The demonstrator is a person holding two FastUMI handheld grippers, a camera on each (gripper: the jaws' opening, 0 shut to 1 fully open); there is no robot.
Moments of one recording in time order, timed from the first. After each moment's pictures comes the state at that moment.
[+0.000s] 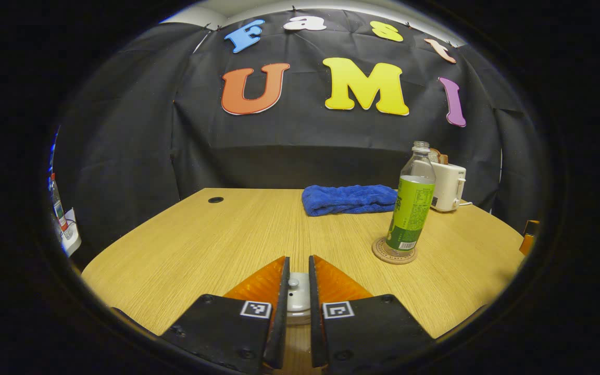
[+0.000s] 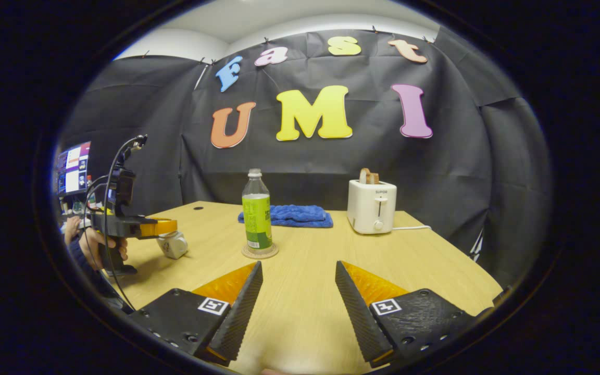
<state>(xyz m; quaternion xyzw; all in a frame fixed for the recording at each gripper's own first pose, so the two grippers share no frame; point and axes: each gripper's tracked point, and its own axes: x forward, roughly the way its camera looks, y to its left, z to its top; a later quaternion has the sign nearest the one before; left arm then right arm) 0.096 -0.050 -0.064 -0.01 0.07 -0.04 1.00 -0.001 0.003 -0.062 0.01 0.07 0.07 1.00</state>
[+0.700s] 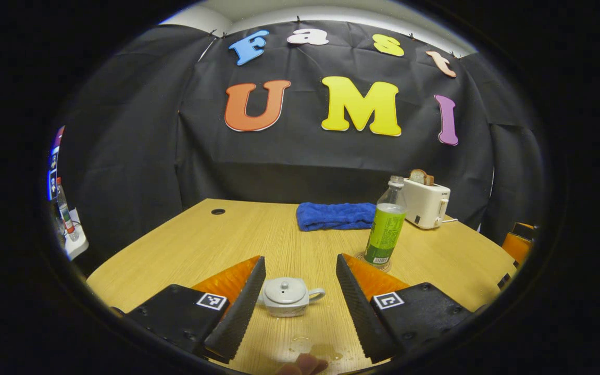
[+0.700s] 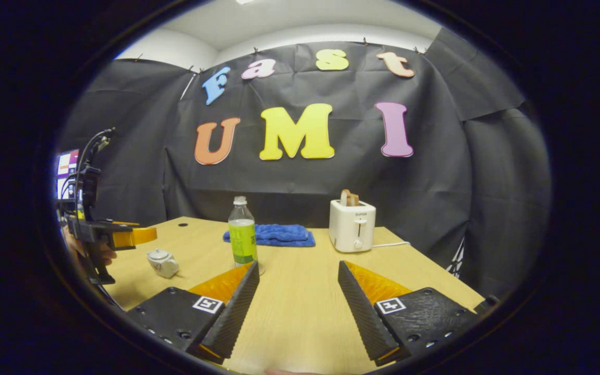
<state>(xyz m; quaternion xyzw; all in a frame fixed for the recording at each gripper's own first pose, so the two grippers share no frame) 0.038 -0.054 -0.001 -0.02 0.03 -0.04 1.00 -0.013 -0.006 -0.006 0.02 0.02 0.02 1.00</state>
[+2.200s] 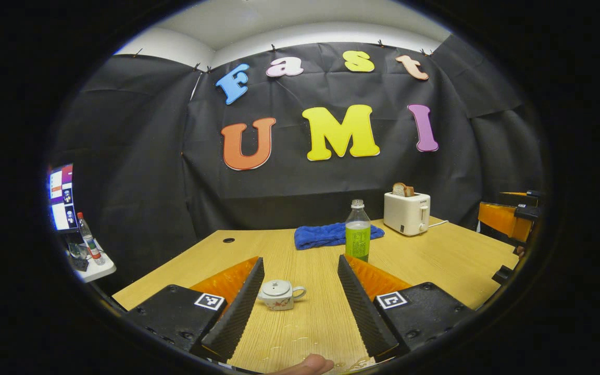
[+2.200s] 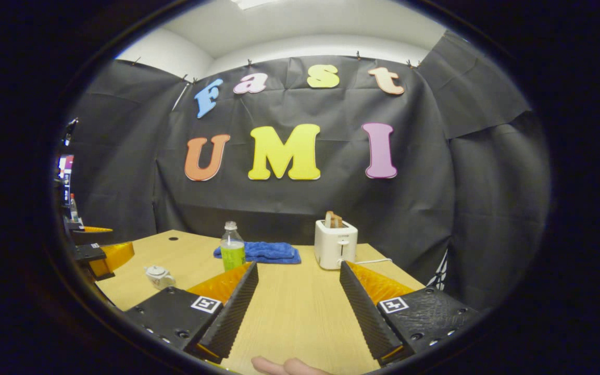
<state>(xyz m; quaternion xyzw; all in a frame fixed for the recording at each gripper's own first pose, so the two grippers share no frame) -0.034 -0.089 0.029 0.03 -0.03 -0.01 1.00 -0.030 -0.024 0.033 0.02 0.00 -0.01 1.00</state>
